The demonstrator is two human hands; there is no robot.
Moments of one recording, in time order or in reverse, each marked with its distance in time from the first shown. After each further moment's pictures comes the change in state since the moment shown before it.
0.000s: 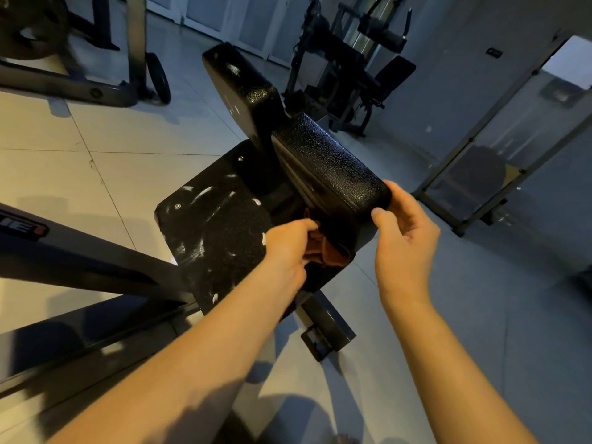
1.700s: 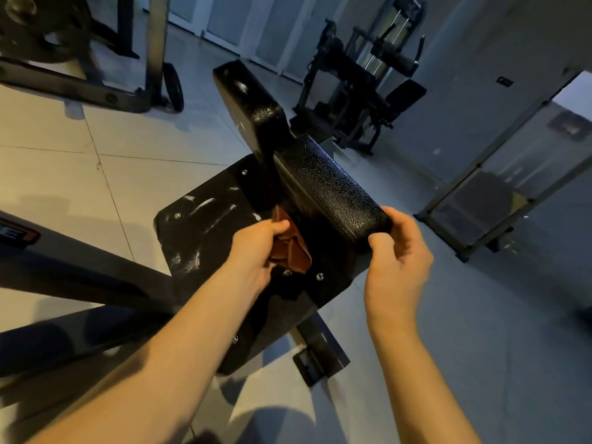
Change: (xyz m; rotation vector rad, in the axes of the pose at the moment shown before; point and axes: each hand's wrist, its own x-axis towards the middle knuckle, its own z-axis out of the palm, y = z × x) left_hand 0.030 0.031 -0.021 -0.089 0.033 0.044; right_hand 0.010 0.006 0.010 -0.007 0.020 -0.043
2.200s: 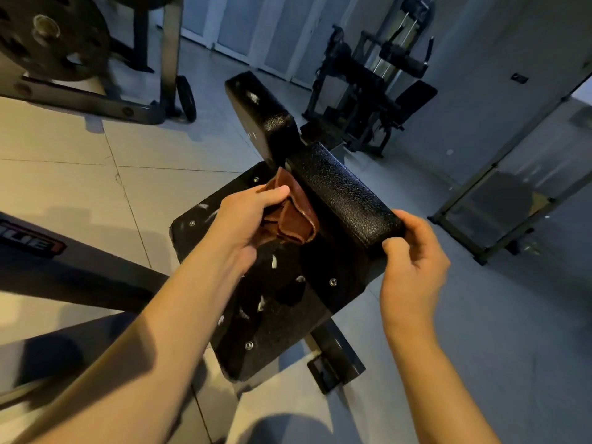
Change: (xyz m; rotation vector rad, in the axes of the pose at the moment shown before) left_hand -0.026 0.067 -0.013 0.163 -0.130 0.207; right_hand 0.004 0.003 0.001 -0.014 -0.005 -0.015
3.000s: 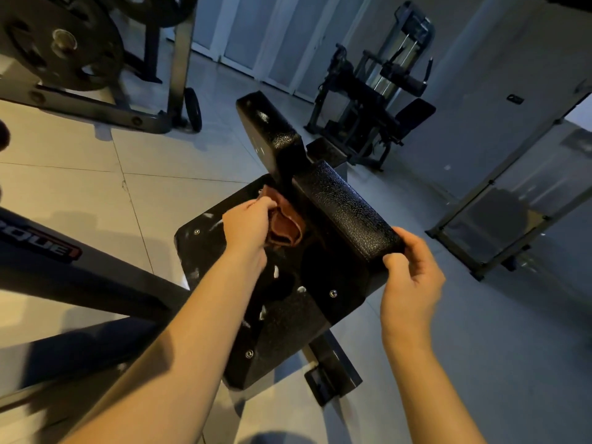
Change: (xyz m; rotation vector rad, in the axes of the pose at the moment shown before) left_hand 0.011 -0.002 0.007 -0.023 0.301 0.048; right_hand -0.002 -0.003 0.000 0.023 0.005 0.029
